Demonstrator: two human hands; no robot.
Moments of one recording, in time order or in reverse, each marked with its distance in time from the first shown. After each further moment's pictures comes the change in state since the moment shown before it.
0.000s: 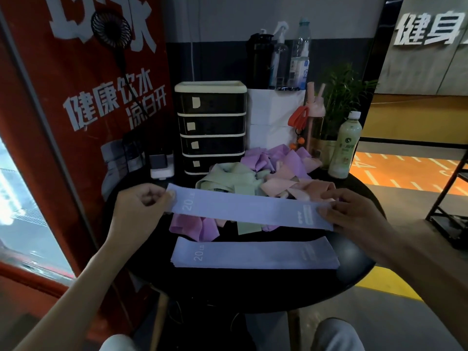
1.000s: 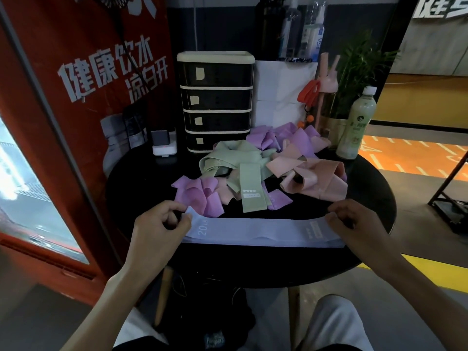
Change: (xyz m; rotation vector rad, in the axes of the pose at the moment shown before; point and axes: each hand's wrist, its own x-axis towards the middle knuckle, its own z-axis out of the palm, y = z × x) left_hand -0.069 -0.031 0.018 0.103 -0.083 0.027; right_hand -0.032 0.052 0.007 -0.616 0.134 -0.110
